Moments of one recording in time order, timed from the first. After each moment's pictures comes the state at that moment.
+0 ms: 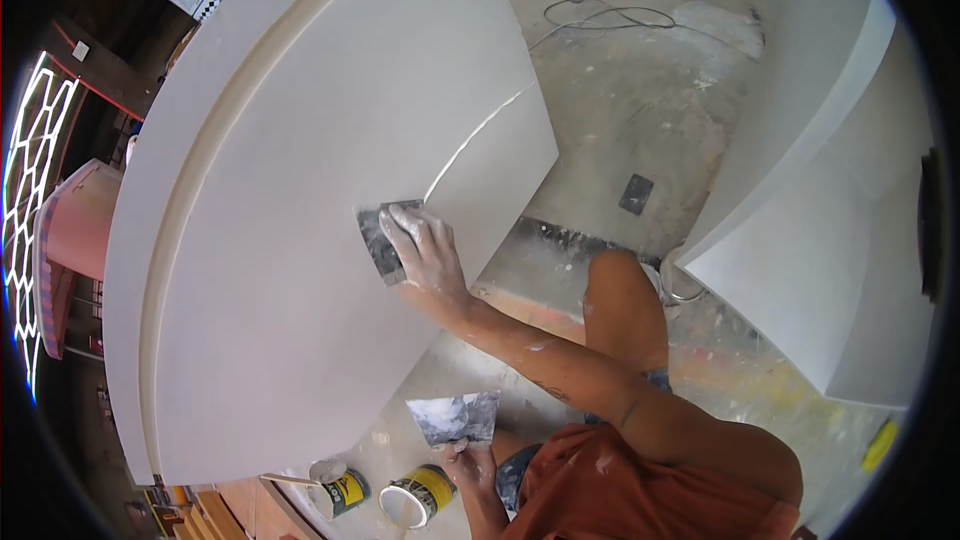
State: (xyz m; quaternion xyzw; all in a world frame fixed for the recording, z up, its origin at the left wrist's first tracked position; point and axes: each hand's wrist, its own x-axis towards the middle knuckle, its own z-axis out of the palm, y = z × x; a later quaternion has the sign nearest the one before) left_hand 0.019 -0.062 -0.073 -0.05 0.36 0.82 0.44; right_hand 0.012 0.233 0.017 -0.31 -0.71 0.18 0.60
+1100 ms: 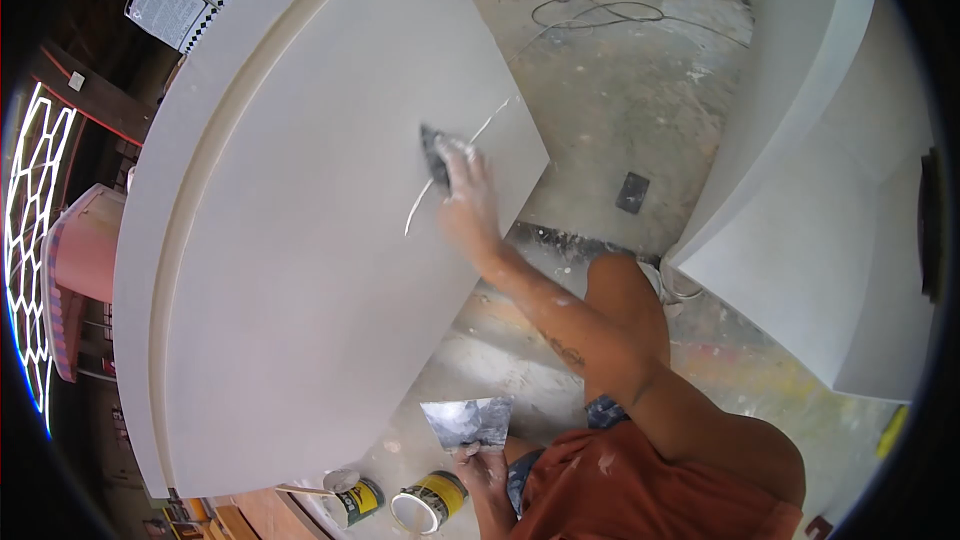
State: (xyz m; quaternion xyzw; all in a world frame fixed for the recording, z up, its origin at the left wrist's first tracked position) left_hand 0.021 -0.061 -0.057 -0.08 0.34 0.80 0.48; right_hand 0.053 0.327 0.033 -0.41 -0.61 0.21 0.64
